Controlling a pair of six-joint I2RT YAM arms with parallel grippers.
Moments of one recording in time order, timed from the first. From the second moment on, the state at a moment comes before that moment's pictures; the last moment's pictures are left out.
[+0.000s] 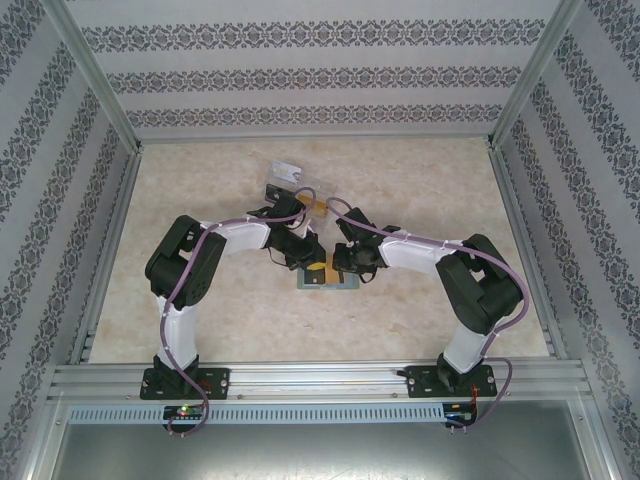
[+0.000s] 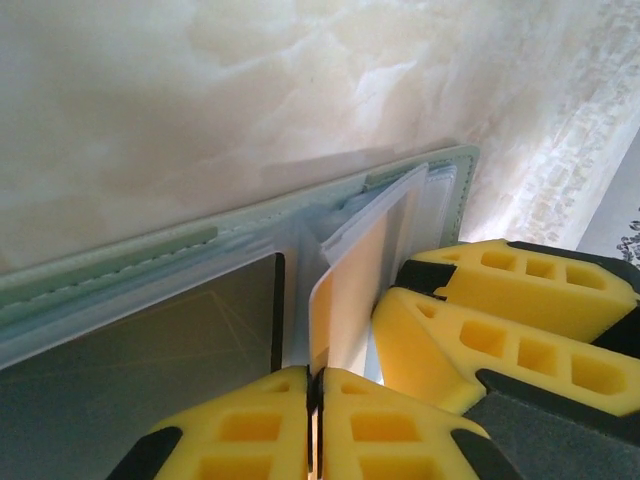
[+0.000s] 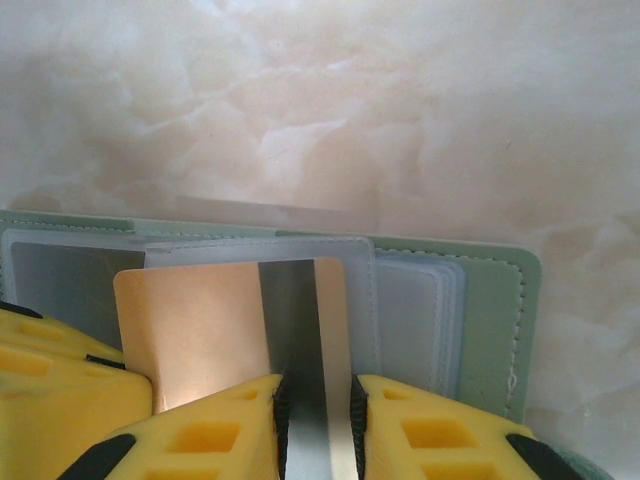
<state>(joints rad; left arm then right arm) -0.51 1.99 1.20 -0.35 0.71 -0.77 0.62 1.74 0.97 -0.37 -0.11 0.70</state>
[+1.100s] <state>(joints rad) -0.35 1.68 1.16 -0.50 0.71 -0.57 0.51 1.56 0.86 -0.10 -0.46 0.78</state>
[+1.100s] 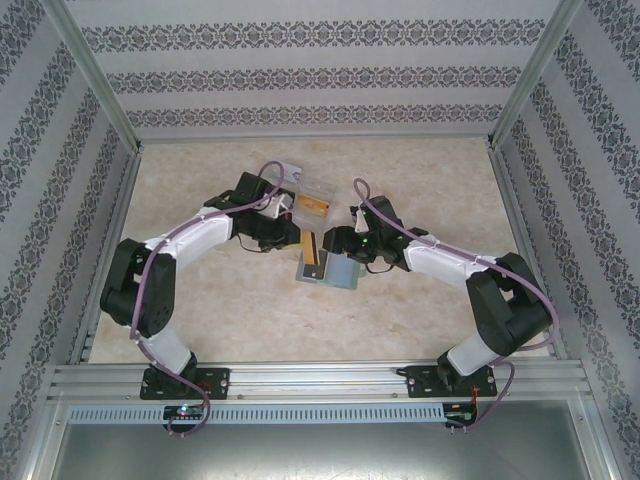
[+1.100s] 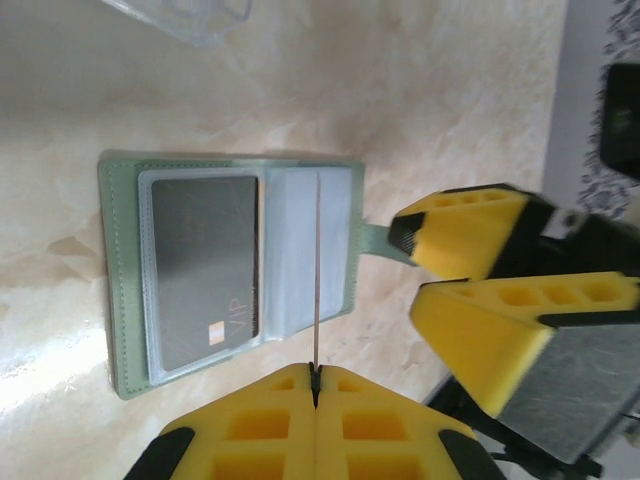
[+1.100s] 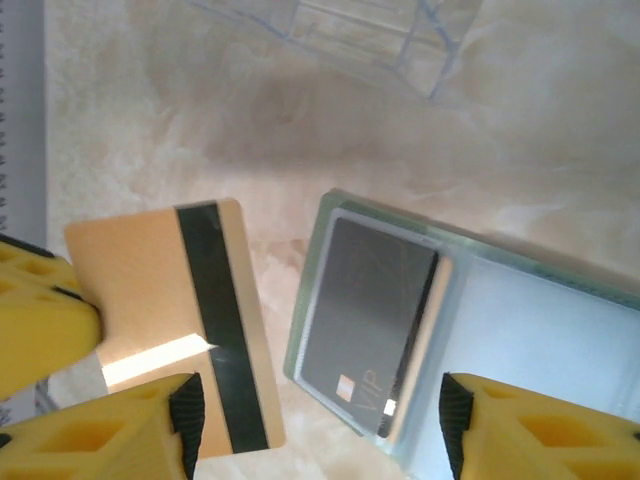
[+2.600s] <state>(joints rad) -0.12 1.42 1.18 -0.72 0.73 -0.64 0.54 1.52 1.07 -0.13 -0.53 0.59</state>
